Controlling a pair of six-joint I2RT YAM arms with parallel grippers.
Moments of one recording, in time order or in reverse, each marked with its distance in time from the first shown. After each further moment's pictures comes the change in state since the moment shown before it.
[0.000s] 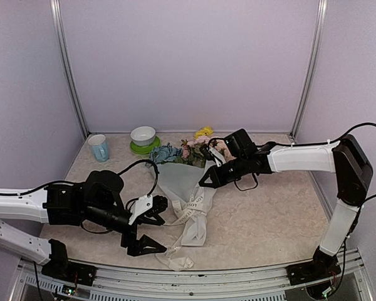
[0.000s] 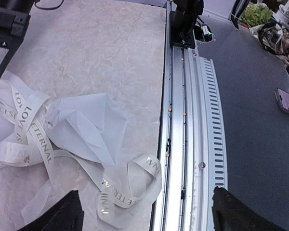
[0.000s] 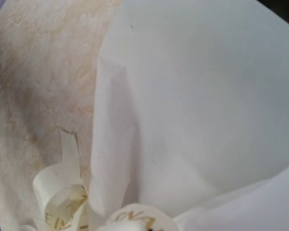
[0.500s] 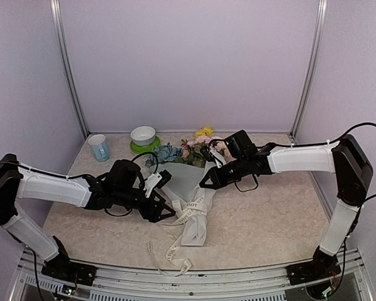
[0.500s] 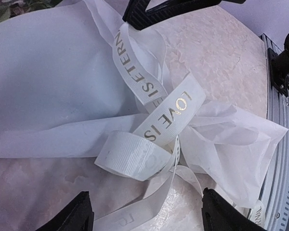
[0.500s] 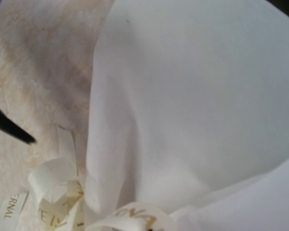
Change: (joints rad) left arm 0.341 0.393 -0.014 0.355 -0.002 -0.109; right arm 0.000 0.000 -0.012 0.006 0.003 0.000
